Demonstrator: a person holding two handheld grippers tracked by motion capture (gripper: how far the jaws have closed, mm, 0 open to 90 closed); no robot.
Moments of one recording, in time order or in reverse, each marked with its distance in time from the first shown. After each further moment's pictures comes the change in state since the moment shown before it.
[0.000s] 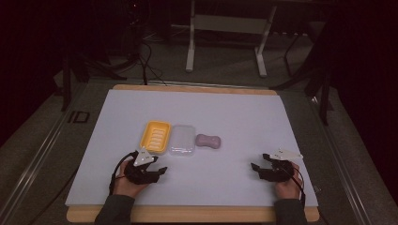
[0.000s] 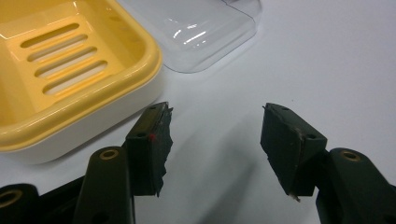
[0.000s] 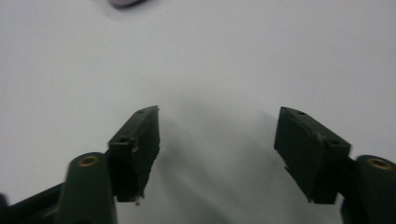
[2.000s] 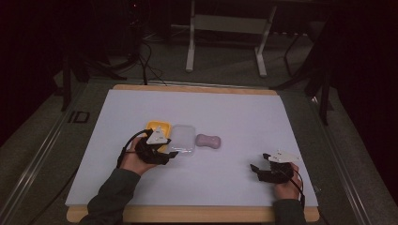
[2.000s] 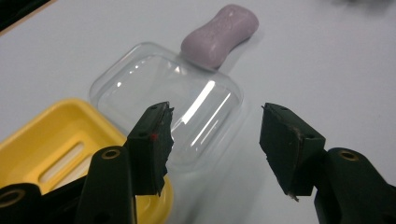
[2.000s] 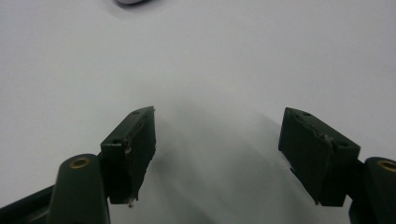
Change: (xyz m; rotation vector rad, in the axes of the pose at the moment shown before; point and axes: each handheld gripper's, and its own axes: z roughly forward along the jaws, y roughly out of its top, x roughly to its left) left arm 0.012 0.082 0.005 0.014 -0.100 0.198; right arm 0.006 -0.001 -0.001 -0.013 -0.024 -0.055
